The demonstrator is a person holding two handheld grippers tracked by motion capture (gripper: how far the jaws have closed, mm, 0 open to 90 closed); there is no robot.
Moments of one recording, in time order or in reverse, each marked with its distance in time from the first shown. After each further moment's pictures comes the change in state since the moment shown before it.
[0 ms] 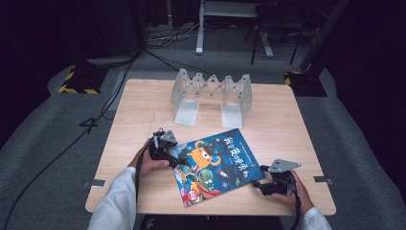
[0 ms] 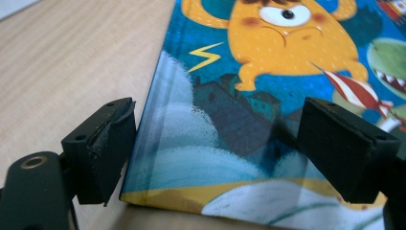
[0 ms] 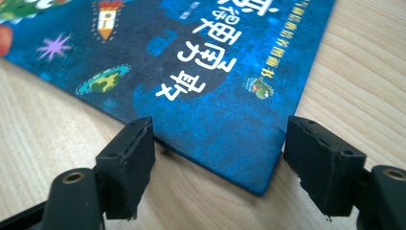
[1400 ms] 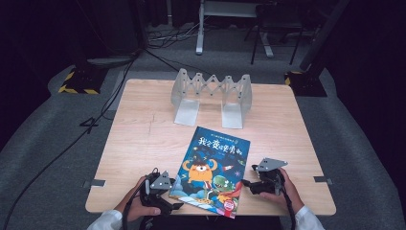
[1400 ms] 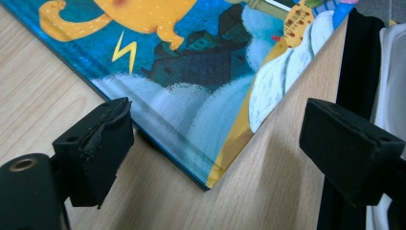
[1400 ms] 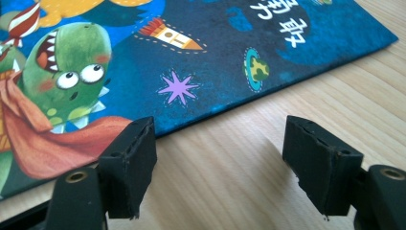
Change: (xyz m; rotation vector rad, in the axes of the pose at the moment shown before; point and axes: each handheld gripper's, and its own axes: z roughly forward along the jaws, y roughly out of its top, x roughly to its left) left arm -0.112 -0.056 -0.028 -0.013 -0.076 0.077; right arm 0.021 0.022 0.017 0.043 -0.020 -0.003
